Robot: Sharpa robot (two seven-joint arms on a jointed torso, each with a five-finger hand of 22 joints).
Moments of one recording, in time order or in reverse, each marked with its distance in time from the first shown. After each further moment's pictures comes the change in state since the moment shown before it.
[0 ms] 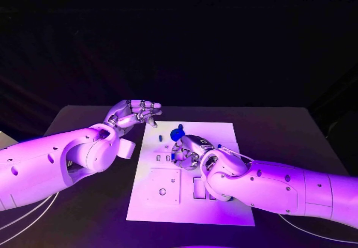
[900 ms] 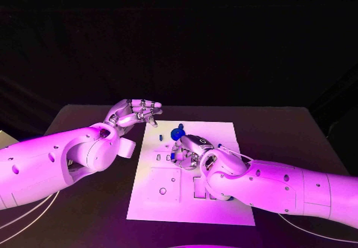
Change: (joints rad) left arm 0.000 0.000 0.000 -0.001 0.000 0.001 -0.002; left_hand 0.000 0.000 0.000 0.000 0.000 0.000 0.000 0.000 0.000 0.000 0.000 0.000 0.000 0.000 0.000 0.005 -0.002 0.000 -0.005 -0.005 0.008 0.005; right arm -0.002 0.009 -0.002 -0.012 -0.012 0.012 0.001; right_hand -0.022 -0.022 0.000 0.000 -0.013 -0.035 0.017 -0.014 -0.006 0.000 0.007 -0.034 0.000 0.000 0.007 0.000 0.000 0.000 0.000 0.008 0.000 0.001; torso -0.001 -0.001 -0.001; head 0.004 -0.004
